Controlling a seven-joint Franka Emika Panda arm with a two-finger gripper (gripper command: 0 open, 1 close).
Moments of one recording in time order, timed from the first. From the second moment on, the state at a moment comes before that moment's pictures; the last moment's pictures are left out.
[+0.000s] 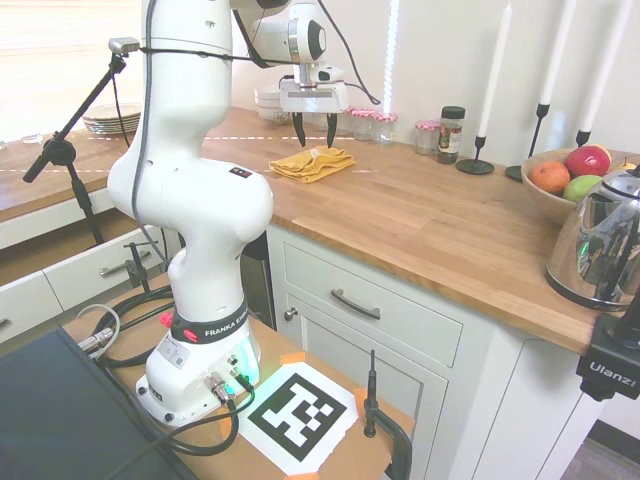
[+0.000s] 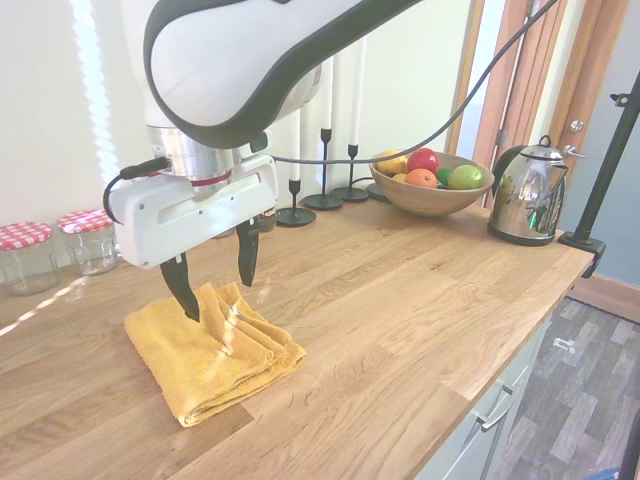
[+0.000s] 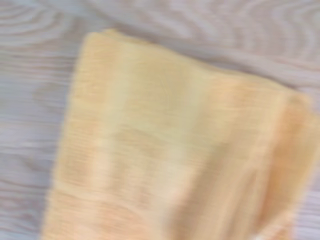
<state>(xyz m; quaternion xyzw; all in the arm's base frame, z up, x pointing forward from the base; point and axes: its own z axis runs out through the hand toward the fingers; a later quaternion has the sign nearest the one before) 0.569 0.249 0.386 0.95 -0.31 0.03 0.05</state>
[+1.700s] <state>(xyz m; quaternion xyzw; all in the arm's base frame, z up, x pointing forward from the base) 0.615 0.257 0.333 0.94 -0.32 0.00 0.06</state>
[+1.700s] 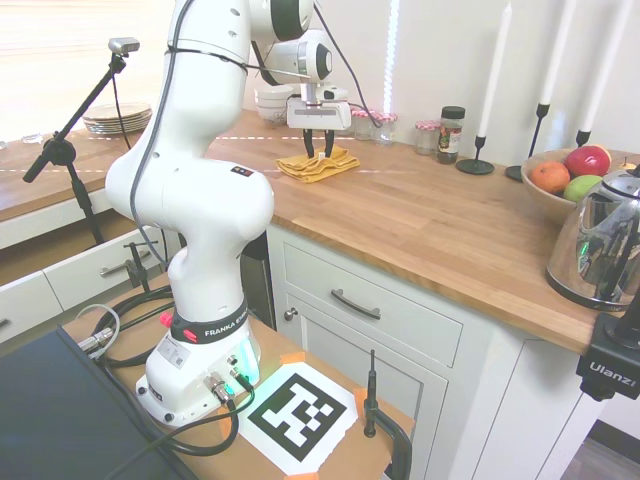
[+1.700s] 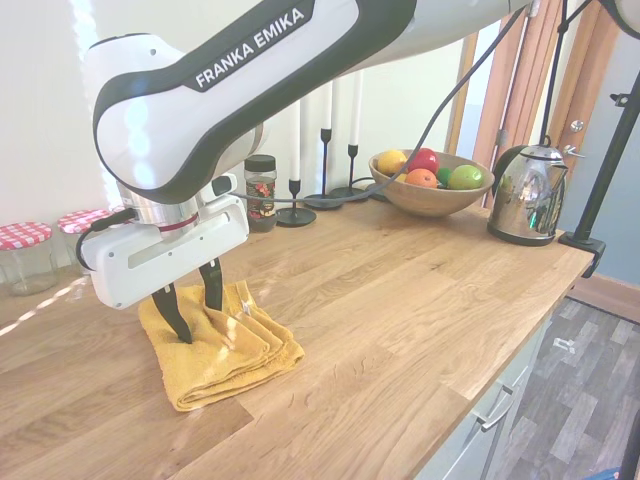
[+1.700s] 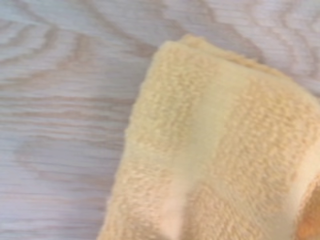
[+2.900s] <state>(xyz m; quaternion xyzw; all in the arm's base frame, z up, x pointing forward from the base) 0.630 0.218 0.334 0.94 -0.34 0.00 0.05</state>
